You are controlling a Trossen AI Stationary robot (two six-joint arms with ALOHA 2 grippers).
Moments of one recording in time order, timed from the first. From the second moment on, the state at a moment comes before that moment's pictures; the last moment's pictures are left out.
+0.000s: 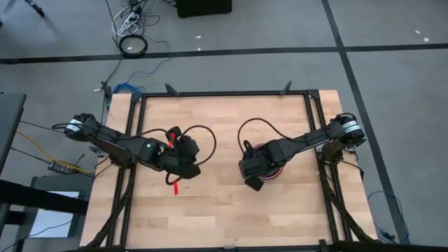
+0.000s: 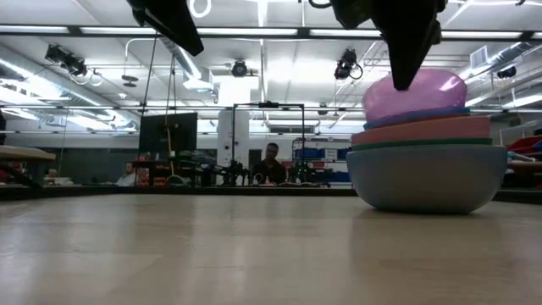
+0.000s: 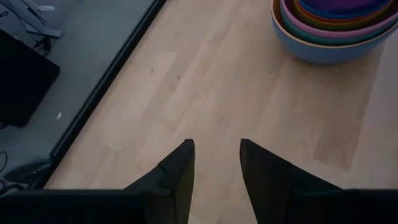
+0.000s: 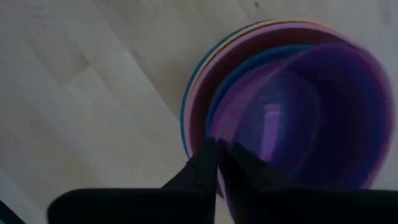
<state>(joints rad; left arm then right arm) -0.36 1.39 1.24 -0.93 -0.74 -0.56 0.30 1.77 1.58 -1.30 0.14 0.88</state>
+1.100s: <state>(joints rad) -0.36 1.39 1.24 -0.94 -0.75 -0.55 0.46 1.51 1.28 -1.55 0.07 1.32</state>
